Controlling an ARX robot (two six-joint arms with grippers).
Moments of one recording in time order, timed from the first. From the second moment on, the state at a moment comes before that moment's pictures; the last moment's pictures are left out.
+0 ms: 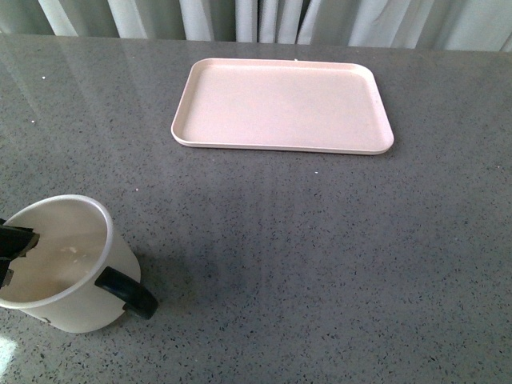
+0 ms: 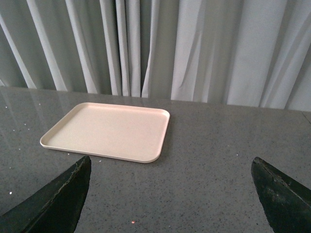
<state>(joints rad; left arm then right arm) -0.09 1.51 0.50 0.08 0.21 0.24 0.00 0.00 0.02 0.00 0.00 -0.01</state>
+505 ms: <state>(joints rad) -0.17 1.45 0.57 -0.01 0.18 0.19 0.00 0.00 0.02 0.00 0.00 -0.01</state>
